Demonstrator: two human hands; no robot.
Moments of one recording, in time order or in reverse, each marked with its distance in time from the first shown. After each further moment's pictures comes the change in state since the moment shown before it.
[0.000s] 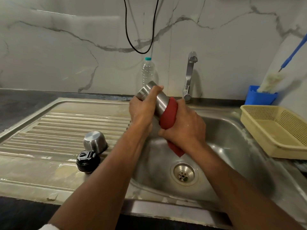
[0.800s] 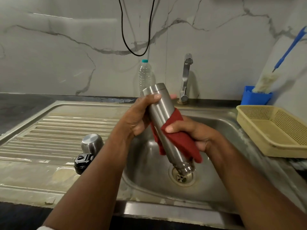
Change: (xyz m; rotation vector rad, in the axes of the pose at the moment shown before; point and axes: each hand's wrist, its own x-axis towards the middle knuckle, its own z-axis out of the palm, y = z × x) left_hand 0.002 0.007 -0.025 -0.156 -0.779 -0.052; right_hand 0.006 0.027 -0.031 1.326 -0.993 0.281
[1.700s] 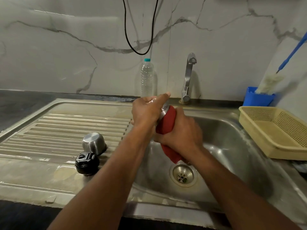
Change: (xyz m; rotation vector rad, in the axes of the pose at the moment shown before) left_hand 0.016 -0.011 0.025 0.218 0.727 -0.017; right_hand 0.021 0.020 0.032 -1.176 0.875 -0.190
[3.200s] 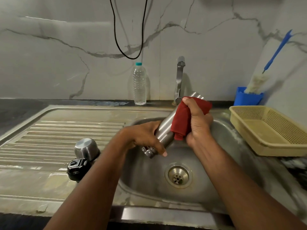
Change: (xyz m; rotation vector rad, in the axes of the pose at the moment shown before) left_hand 0.001 -0.011 -0.028 0.859 -0.928 -0.008; right_hand 0.027 0.020 -0.027 1.480 0.380 0.491
